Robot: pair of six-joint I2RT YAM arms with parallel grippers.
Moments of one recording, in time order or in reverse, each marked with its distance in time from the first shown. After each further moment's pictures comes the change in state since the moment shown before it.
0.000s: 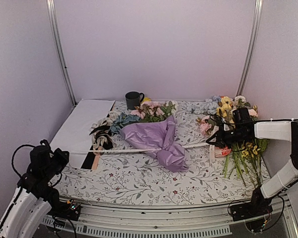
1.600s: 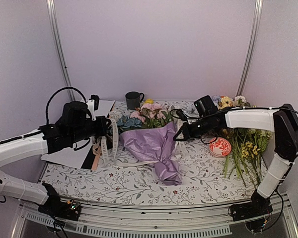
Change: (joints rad) left arm -0.543 0.895 0.611 0.315 -0.073 0.418; right arm 0.426 0.234 0.400 -0.070 0.076 -0.104
